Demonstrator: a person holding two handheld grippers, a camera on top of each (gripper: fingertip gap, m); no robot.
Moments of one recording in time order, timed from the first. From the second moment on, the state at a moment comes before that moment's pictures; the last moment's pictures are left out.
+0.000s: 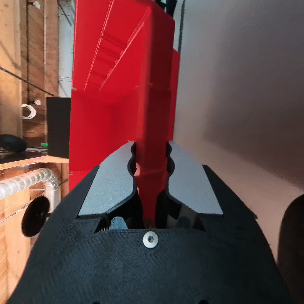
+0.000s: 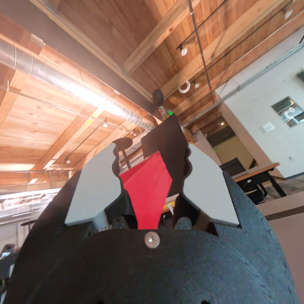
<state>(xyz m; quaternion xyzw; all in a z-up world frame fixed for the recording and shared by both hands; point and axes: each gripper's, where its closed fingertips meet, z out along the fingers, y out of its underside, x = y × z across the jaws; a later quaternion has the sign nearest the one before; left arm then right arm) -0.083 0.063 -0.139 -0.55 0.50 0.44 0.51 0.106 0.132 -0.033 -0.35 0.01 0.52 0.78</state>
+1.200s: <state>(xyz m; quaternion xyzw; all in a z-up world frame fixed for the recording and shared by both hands) -0.009 0.053 -0.183 -0.66 0.49 0.04 0.56 0.057 0.096 -0.031 -0.32 -0.16 0.40 0.84</state>
